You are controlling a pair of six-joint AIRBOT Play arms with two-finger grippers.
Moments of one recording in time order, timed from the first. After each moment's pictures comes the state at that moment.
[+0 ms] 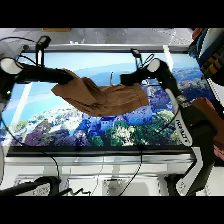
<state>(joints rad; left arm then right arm) -0.02 -1.33 1.52 0.94 -1.12 -0.99 0.29 -1.90 1.95 -1.05 1.07 1.42</state>
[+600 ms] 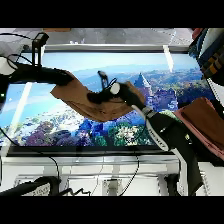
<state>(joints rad) -0.03 -1.33 1.52 0.95 -1.17 -1.03 0.62 -2.09 1.94 -0.91 0.87 1.59</state>
